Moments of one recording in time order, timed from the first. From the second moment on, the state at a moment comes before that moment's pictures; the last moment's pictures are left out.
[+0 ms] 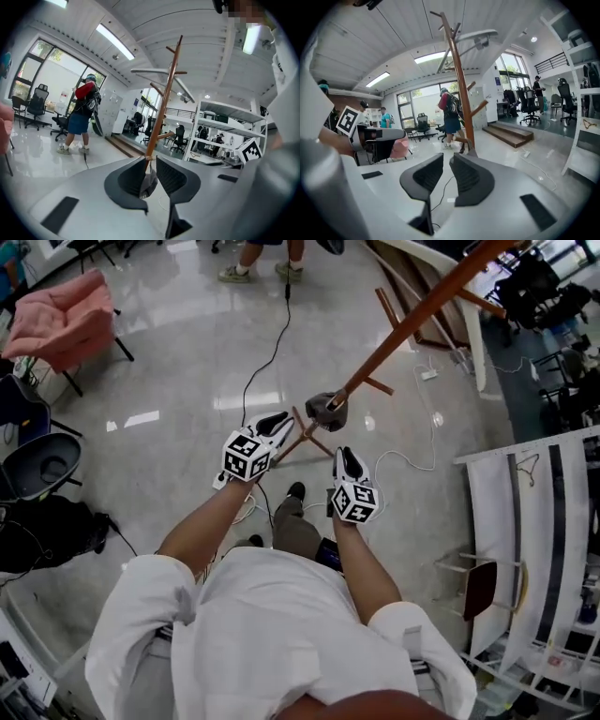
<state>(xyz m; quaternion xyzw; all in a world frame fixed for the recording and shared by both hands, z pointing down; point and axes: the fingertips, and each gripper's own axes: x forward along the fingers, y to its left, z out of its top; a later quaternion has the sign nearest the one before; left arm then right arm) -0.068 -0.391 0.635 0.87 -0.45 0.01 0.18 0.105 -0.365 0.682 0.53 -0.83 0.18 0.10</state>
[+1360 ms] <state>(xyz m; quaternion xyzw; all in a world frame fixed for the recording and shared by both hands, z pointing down) -0.018 -0.111 0.469 0.91 -0.38 -0.08 0.12 0.128 -0.080 0.442 0.49 -0.87 0.01 -0.07</state>
